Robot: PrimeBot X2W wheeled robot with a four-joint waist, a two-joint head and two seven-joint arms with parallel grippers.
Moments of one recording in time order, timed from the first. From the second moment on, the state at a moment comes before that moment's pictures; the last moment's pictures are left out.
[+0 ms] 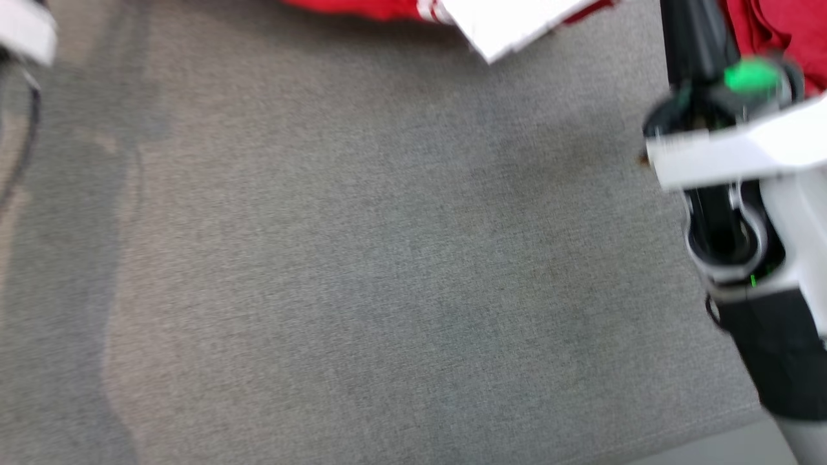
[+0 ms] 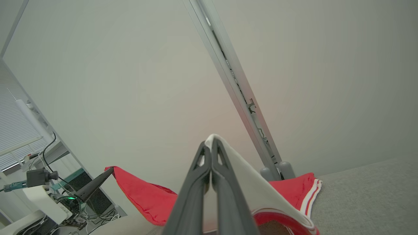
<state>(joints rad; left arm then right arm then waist) -1.15 0.56 -0.56 0.57 -0.91 -0.13 -0.16 -0.81 -0.24 0.42 0.11 0.94 0.13 -0.26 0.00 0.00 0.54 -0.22</state>
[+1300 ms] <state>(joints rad) 0.15 0.23 -0.22 0.06 -0.70 -0.04 -0.26 0.26 -0.11 0.09 -0.16 0.96 0.13 -0.21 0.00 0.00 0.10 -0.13</state>
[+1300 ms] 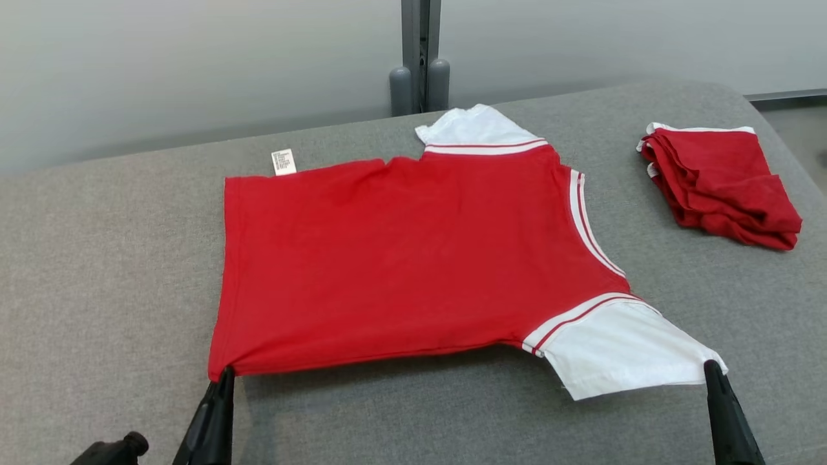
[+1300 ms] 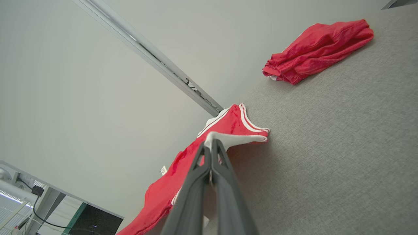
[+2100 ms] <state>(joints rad) 0.01 0.18 -0.25 0.22 -0.73 -0.08 -0.23 0.09 -0.08 0.10 0.05 0.96 0.13 -0.18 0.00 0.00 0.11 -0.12</state>
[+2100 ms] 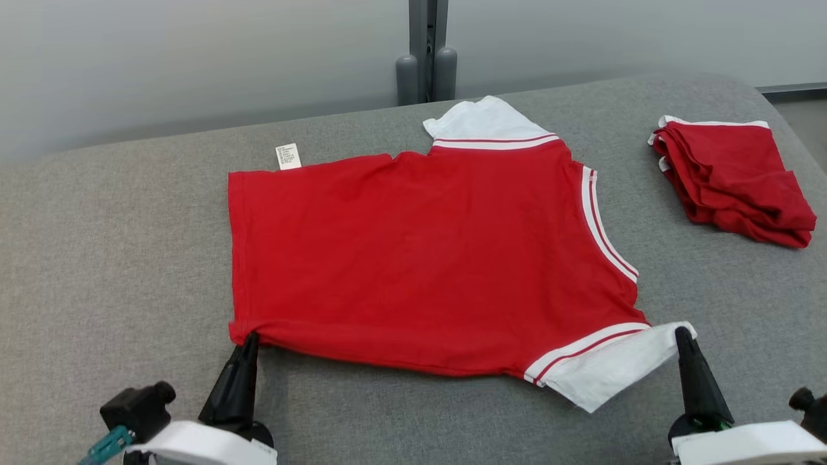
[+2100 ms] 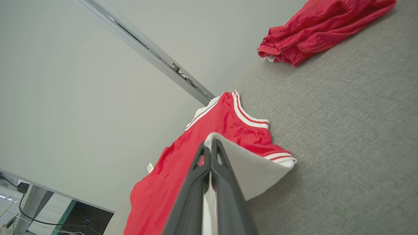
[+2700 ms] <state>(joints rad) -0.36 0.14 -0.25 0.60 -0.71 -0.08 -0.24 -0.37 -0.09 0.14 0.41 0.95 0.13 -0.23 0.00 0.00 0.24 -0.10</state>
